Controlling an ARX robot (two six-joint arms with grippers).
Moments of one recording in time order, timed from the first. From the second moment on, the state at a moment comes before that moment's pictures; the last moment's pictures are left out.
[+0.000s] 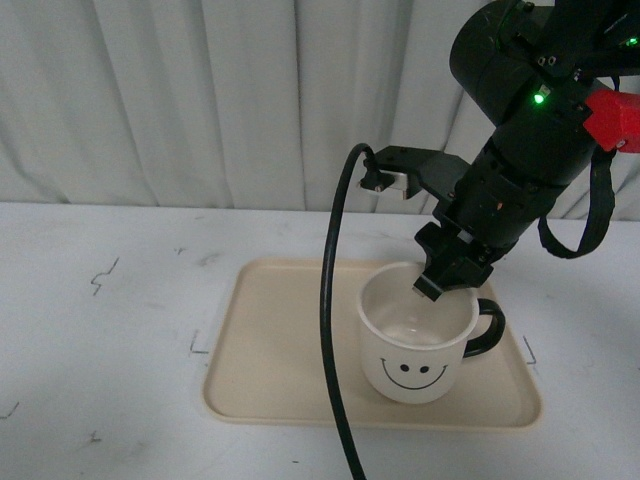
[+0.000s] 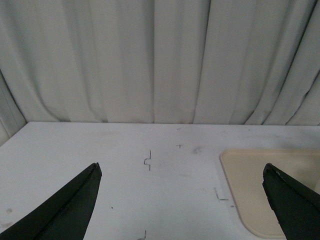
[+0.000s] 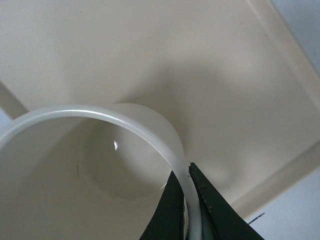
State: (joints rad) left arm 0.00 0.00 0.01 0.00 0.00 0.00; right arm 0.29 2.16 1.60 -0.67 -0.18 -0.58
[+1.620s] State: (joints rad) left arm 0.00 0.00 0.01 0.00 0.00 0.00; right arm 0.16 1.56 0.53 1.08 0.16 -0.02
